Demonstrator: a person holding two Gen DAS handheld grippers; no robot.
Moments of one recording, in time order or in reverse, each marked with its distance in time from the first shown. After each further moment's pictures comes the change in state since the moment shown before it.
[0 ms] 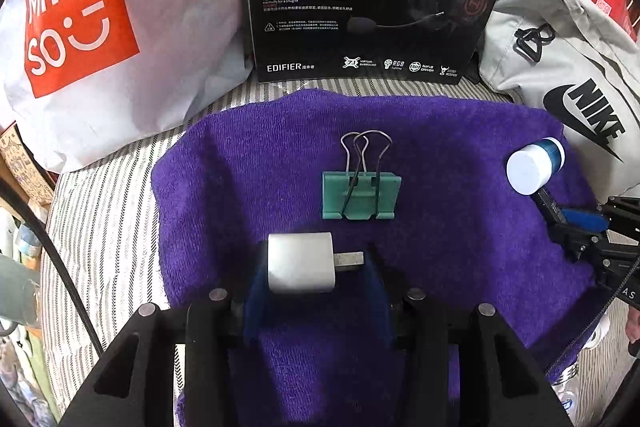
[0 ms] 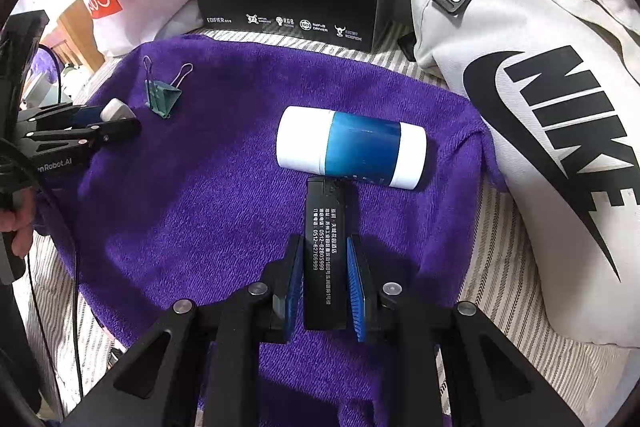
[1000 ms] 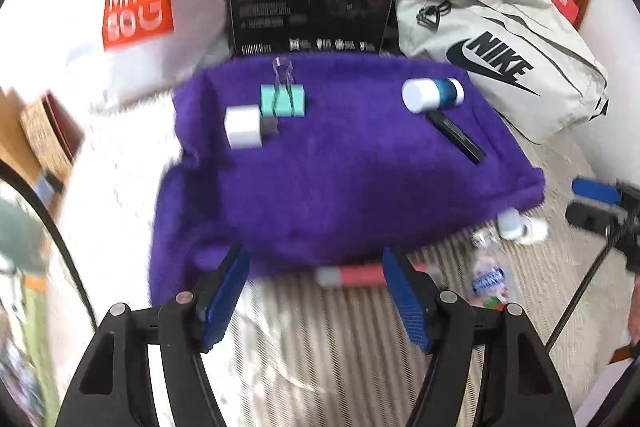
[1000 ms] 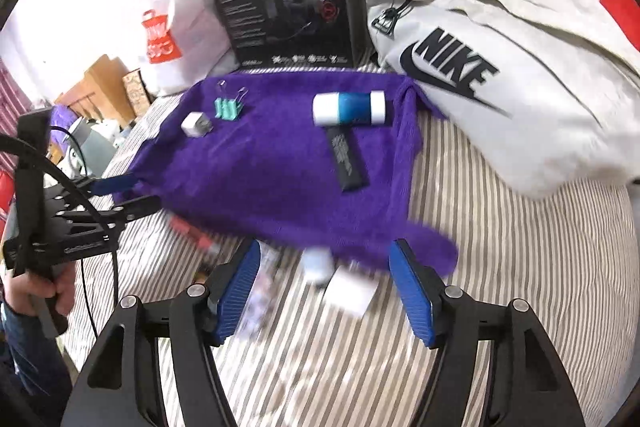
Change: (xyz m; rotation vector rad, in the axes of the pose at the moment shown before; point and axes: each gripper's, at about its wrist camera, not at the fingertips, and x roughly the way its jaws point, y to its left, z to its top) left arm -0.100 -0.042 -0.102 -0.016 -0.034 -0.051; right arm -0.123 0.019 -0.108 0.168 -0.156 0.057
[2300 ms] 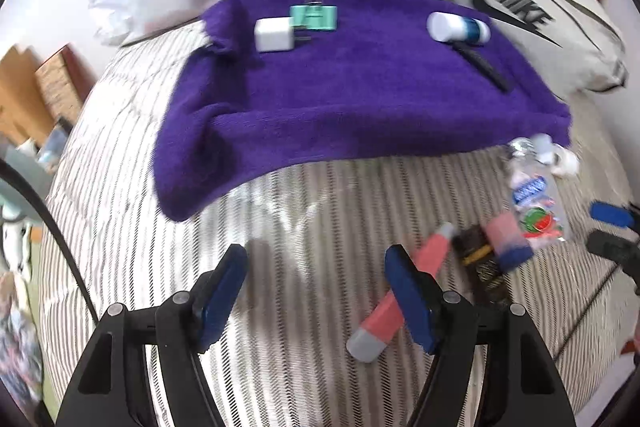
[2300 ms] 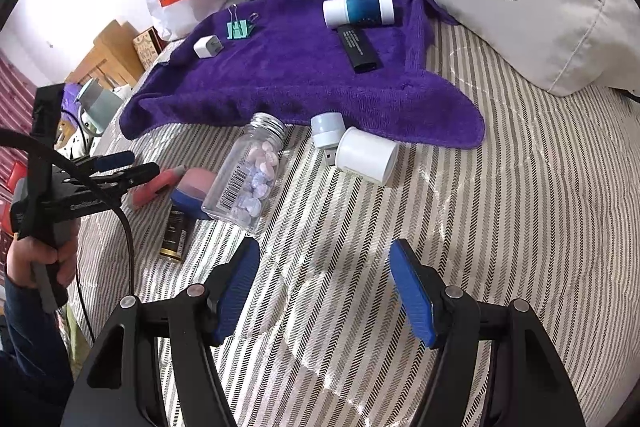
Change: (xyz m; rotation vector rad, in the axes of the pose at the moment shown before) left arm 0.010 0.011 -0.058 -0.005 0.092 0.074; right arm 0.018 -0.001 -0.070 0.018 0.131 0.066
